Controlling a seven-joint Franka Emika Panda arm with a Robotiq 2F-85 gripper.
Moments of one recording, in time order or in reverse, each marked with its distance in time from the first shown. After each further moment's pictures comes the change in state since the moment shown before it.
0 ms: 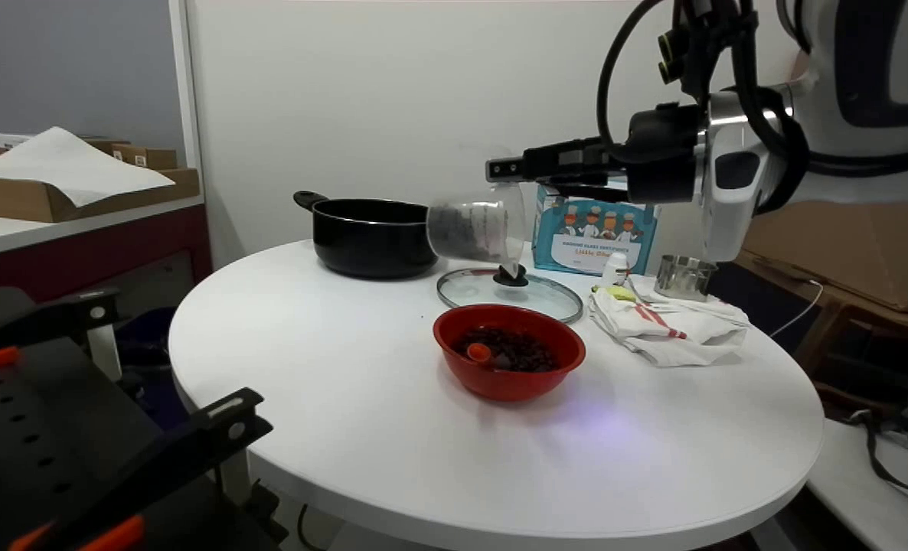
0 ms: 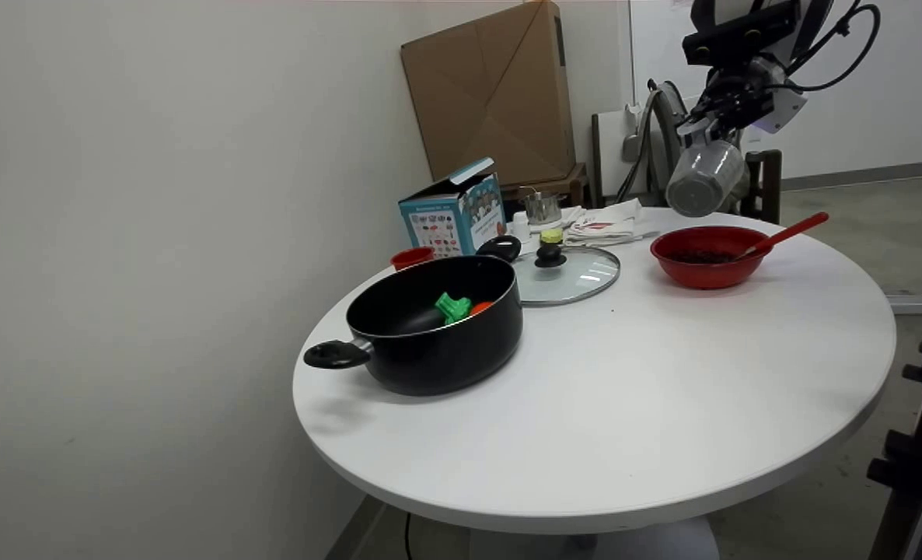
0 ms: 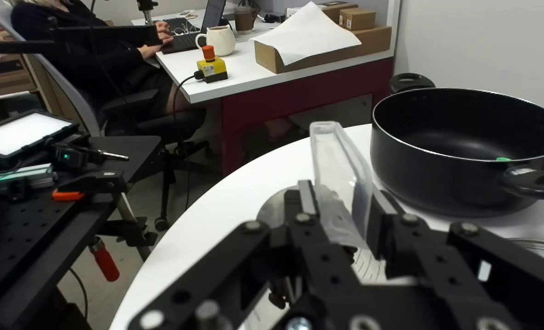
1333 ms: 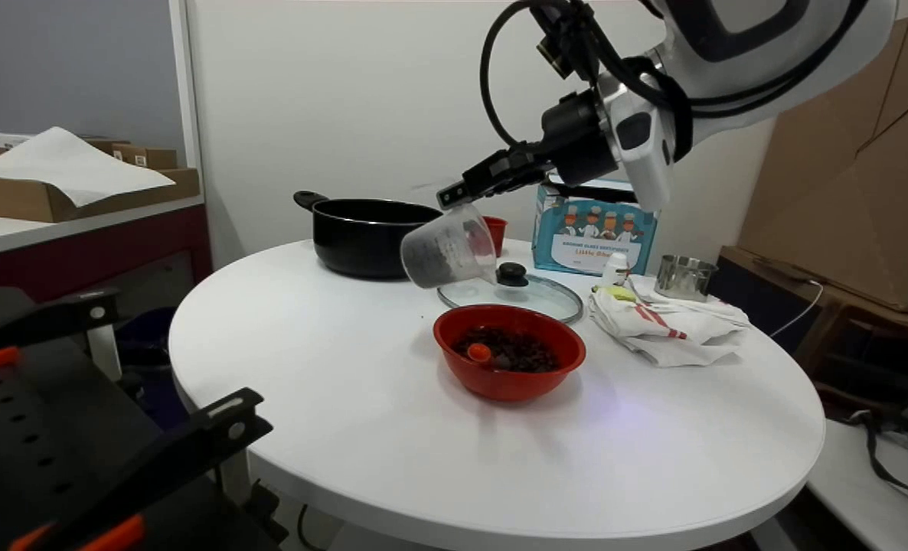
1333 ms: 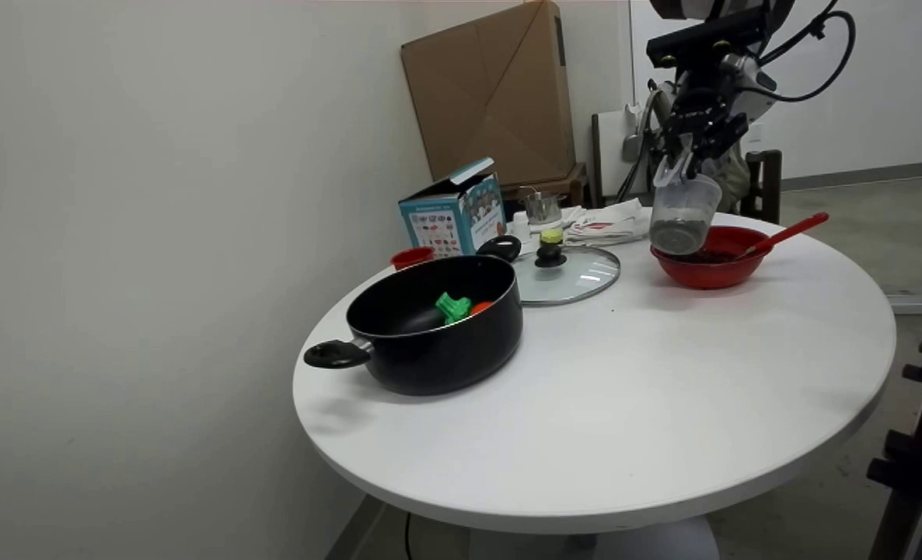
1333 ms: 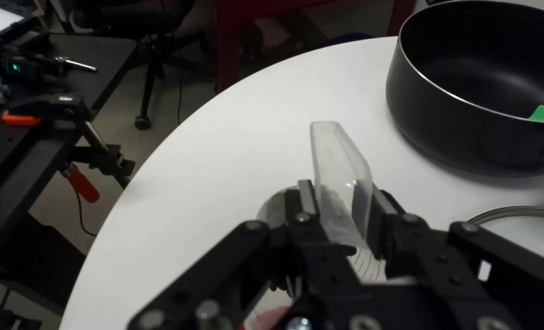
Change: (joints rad) arm 0.099 -0.224 0.101 -0.279 -0.113 0.431 -0.019
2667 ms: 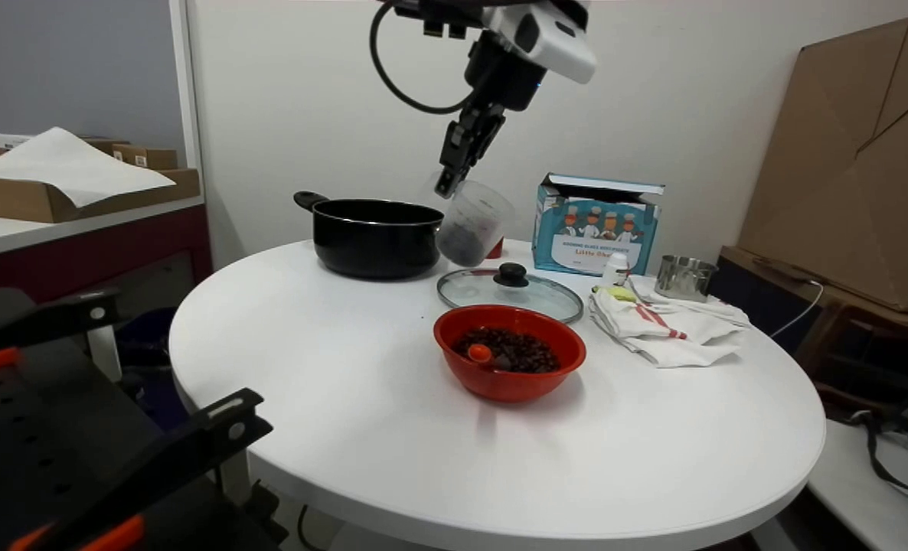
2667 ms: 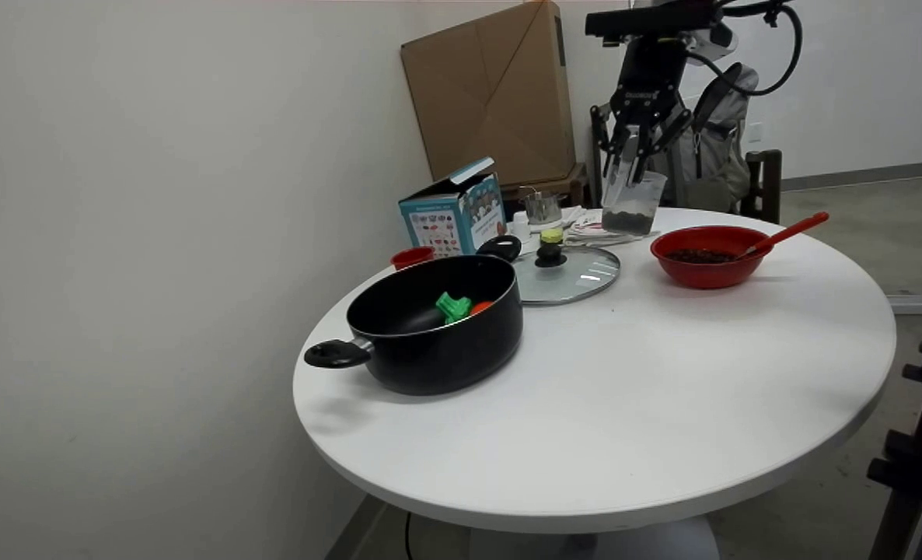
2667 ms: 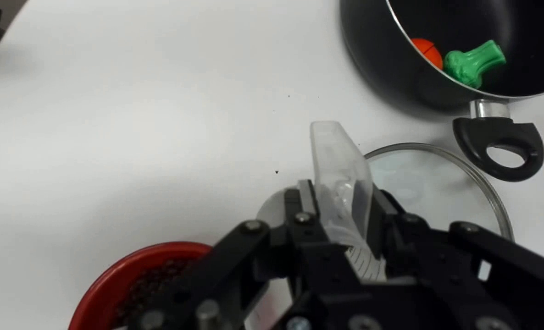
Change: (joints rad) arm -0.020 -0.331 0.337 -0.344 -0.147 0.770 0.098
